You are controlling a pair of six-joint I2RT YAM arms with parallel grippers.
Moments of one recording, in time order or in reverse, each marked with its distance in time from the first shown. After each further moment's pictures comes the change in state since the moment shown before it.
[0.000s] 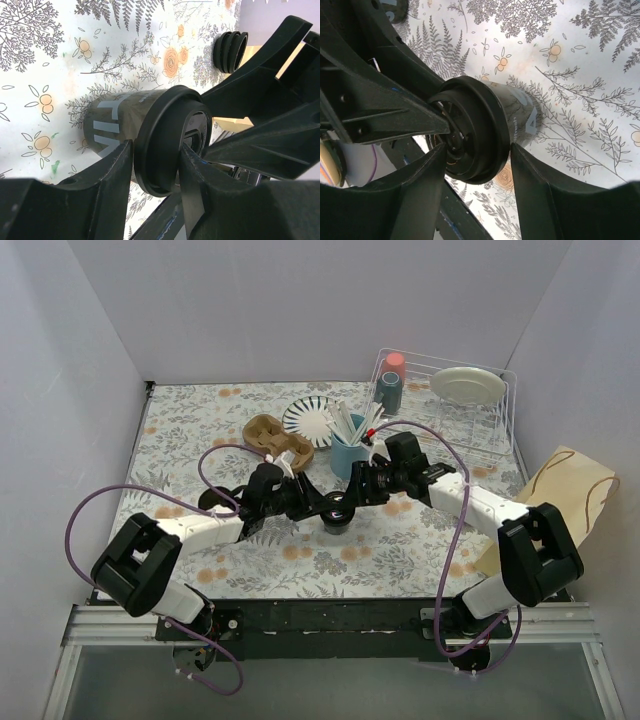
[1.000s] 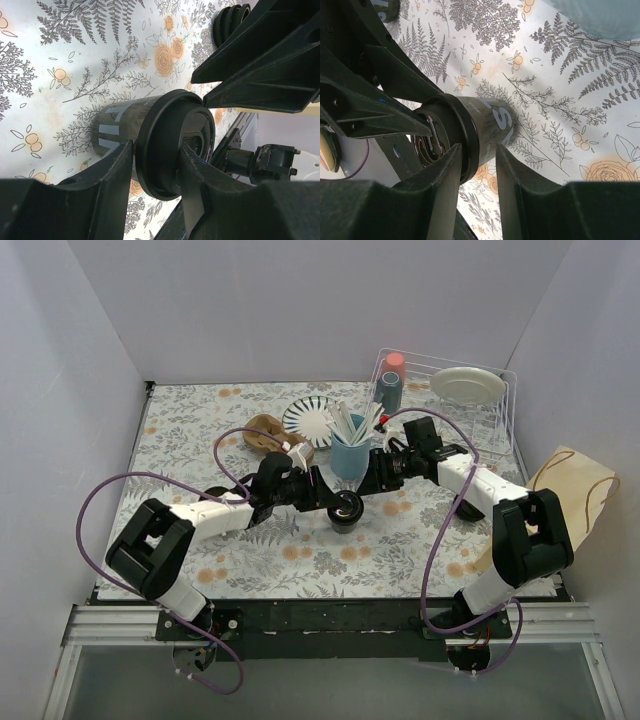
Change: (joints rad) left arm 0.001 0.111 0.122 -0.027 0.097 0.200; right arm -0.173 0.098 0.129 -0.162 -0.148 -0.213
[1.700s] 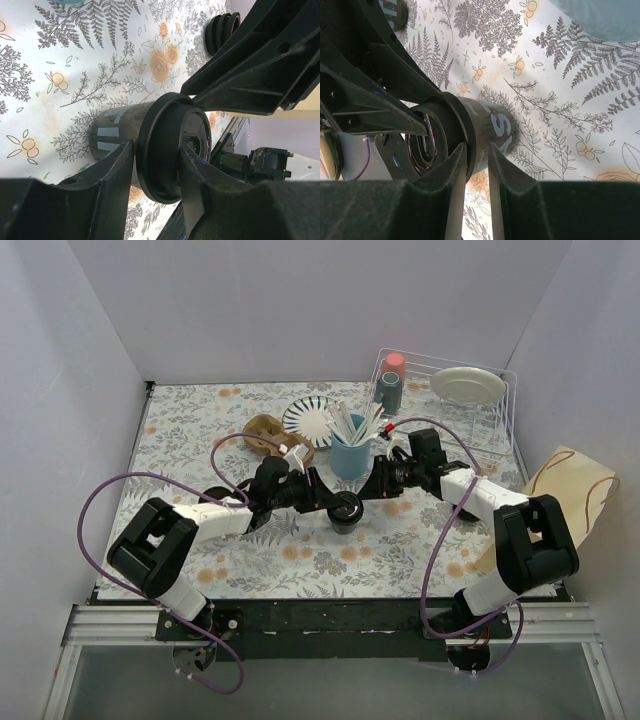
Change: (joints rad) left arm 0.006 0.019 -0.053 0.101 0.015 -0.032; right arm -0.012 -0.021 -0.138 0.181 -0.039 0.040
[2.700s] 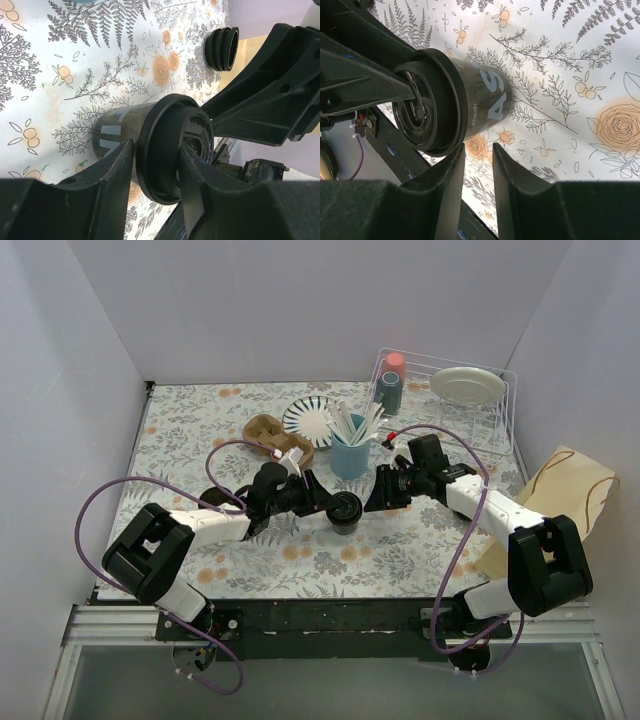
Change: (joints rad) left arm -0.023 -0.042 -0.075 0.076 -0.087 -0.086; right arm 0.041 -0.147 -0.030 -0.184 0.157 0.043
